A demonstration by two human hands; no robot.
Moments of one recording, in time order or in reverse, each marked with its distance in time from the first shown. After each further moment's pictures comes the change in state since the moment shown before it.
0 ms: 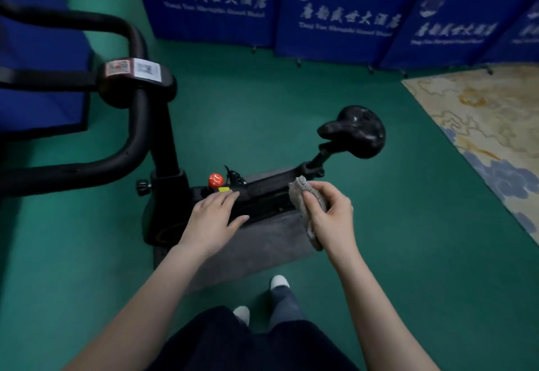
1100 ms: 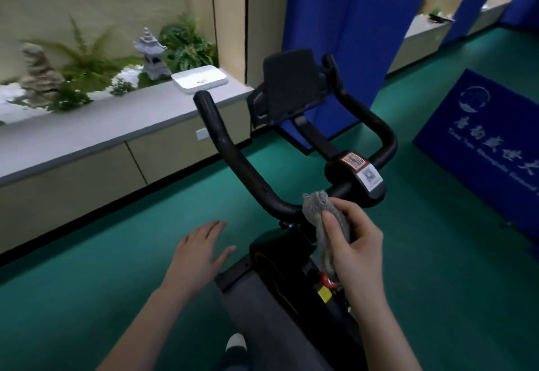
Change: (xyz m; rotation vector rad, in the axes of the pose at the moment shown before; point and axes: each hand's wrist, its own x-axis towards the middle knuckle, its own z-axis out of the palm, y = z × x) left_hand -0.112 -0.033 -0.021 -0.223 0.497 -1.150; right_hand 0.093 -0.150 0.128 0.387 -1.008 -0.509
